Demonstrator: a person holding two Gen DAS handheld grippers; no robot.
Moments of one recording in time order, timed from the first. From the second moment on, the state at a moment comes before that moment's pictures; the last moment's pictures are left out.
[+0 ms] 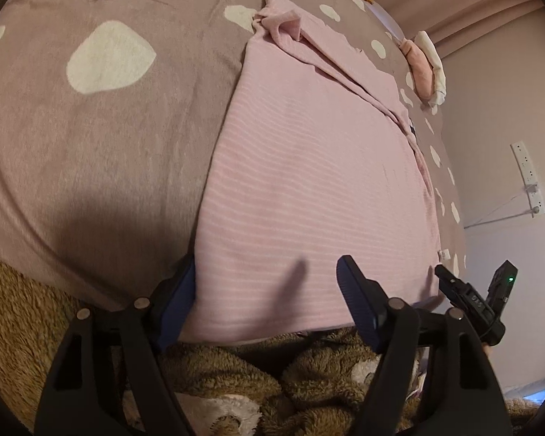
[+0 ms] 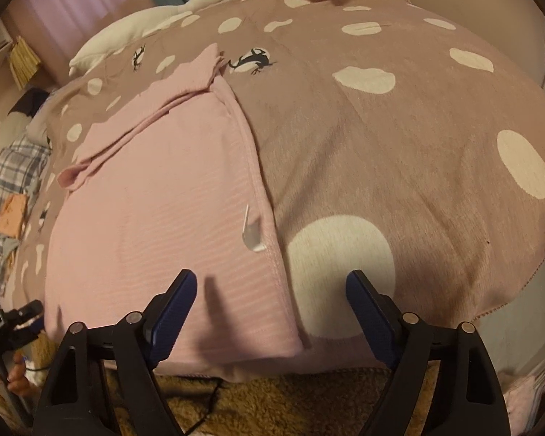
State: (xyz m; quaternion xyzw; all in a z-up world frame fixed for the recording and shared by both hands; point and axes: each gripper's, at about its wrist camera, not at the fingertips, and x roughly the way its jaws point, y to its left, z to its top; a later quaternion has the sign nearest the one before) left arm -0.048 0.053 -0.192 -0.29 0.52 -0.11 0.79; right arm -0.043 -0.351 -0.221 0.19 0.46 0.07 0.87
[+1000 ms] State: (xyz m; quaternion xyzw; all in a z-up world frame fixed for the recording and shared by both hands) left arm -0.050 0.060 -0.177 -0.37 0.48 -0.17 0.78; right arm -0.048 -0.336 -0.206 0.22 0.44 0.14 0.86
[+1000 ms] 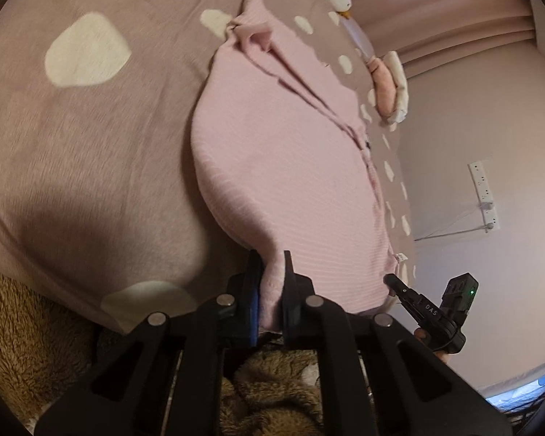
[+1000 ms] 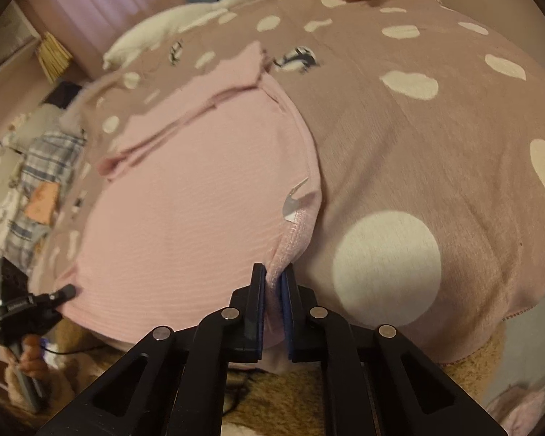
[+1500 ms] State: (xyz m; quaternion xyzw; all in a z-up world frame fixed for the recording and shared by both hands) left arm -0.031 0.072 -0.159 -0.41 0.45 -0.19 0.77; right arm -0.033 -0.348 -0.180 0.28 0.38 0.19 0.86
